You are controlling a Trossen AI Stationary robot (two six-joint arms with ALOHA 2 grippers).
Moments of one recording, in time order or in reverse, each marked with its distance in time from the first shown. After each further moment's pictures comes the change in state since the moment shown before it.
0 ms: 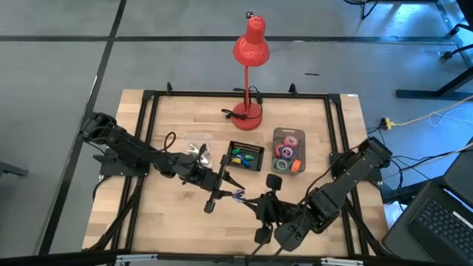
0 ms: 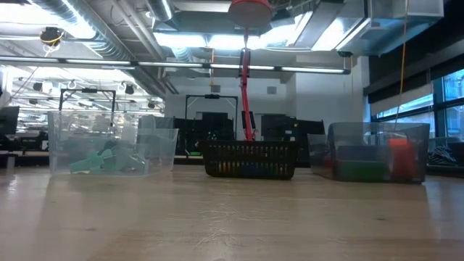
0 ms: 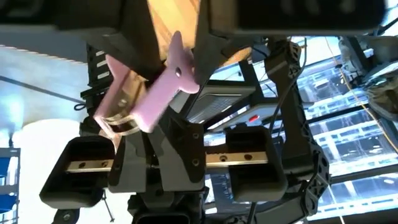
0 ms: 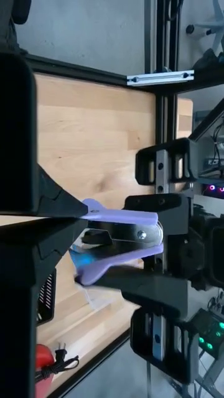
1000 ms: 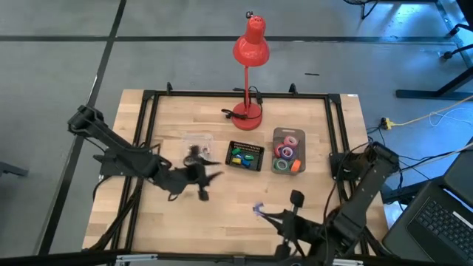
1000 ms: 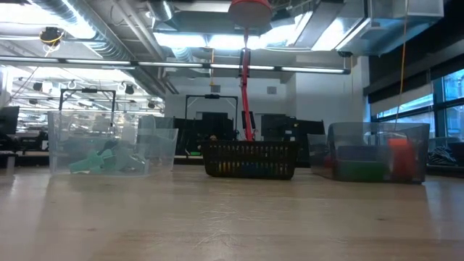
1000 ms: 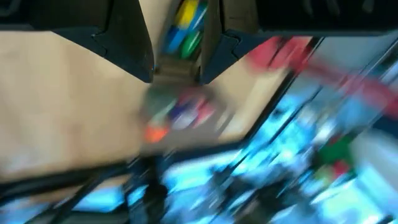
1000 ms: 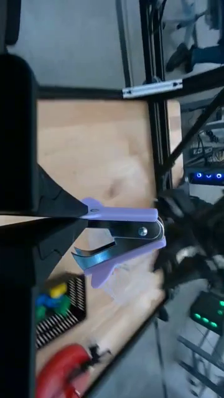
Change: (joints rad) left arm -0.175 -0.208 -0.001 -0.766 -0.827 -0.264; right arm 0.207 0.001 -0.031 -0.163 0.202 0.368
